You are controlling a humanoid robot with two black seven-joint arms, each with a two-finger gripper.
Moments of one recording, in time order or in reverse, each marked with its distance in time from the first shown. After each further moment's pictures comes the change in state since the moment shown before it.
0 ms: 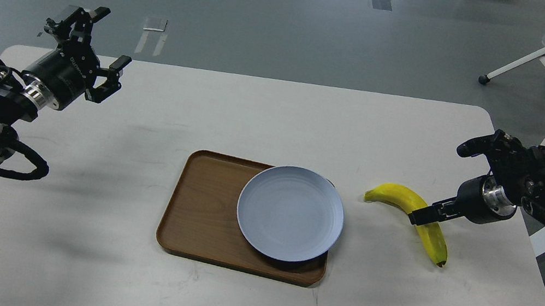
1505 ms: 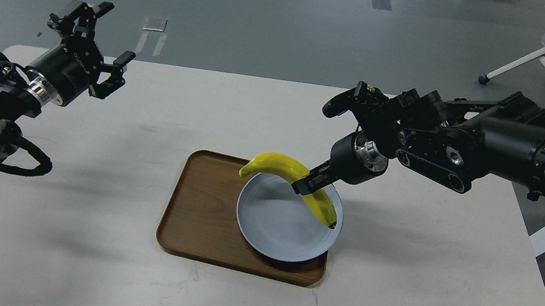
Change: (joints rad) left arm -0.016 -0.007 0.000 0.000 0.000 0.000 0.000; right arm 0.261 0.385 -0.106 0.088 0.209 0.000 0.000
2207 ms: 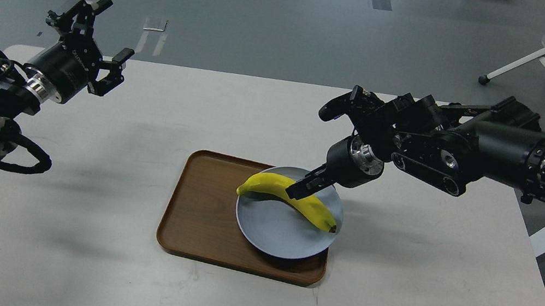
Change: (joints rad) left arm -0.007 0.003 -0.001 0.000 0.000 0.000 0.000; right arm -0.014 0.004 0.003 -0.008 0.013 0.000 0.000
